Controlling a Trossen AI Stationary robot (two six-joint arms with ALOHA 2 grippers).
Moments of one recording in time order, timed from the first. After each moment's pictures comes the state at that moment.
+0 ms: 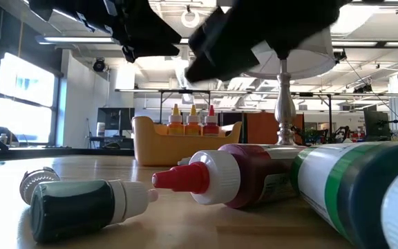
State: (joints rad) left arm -0.19 1.26 0.69 0.28 -0.32 -0.17; right arm 0.42 1.92 1.21 0.02 -0.12 0.02
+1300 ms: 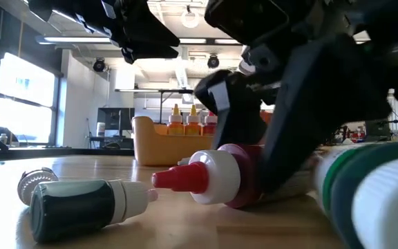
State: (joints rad) left arm -0.19 1.26 0.69 0.26 -0.33 -0.17; right arm 0.44 2.03 1.21 -0.04 -0.08 -0.04
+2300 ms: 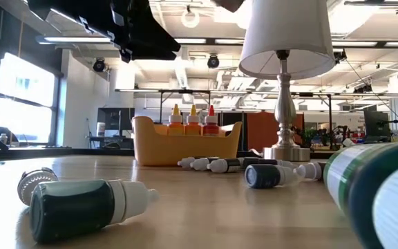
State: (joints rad) left arm -0.19 1.26 0.69 0.26 -0.45 -0.15; right arm 0.33 1.56 1.19 -0.05 0.26 -0.28
